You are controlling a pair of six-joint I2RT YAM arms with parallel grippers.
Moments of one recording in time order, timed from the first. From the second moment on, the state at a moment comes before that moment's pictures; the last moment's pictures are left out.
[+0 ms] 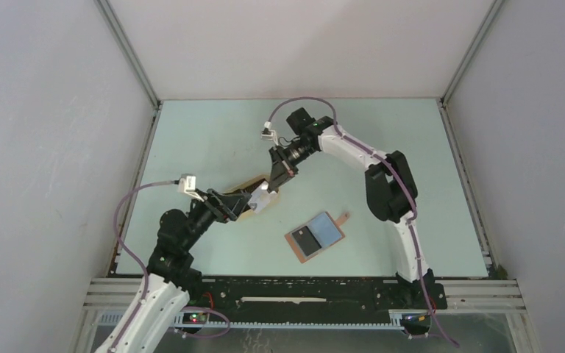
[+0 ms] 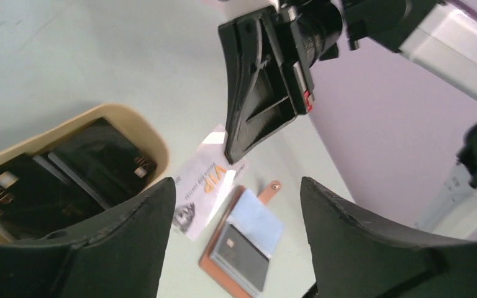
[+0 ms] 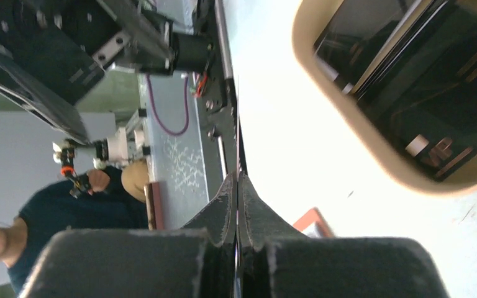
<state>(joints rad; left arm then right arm) -0.32 0.39 0.23 0.09 0.24 -0.73 0.62 2.25 1.94 -0.84 -1.13 0.02</state>
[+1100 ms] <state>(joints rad) -1.01 0.85 0.25 0.40 0.17 -0.63 0.63 1.76 1.35 -1.38 -1.03 -0.83</state>
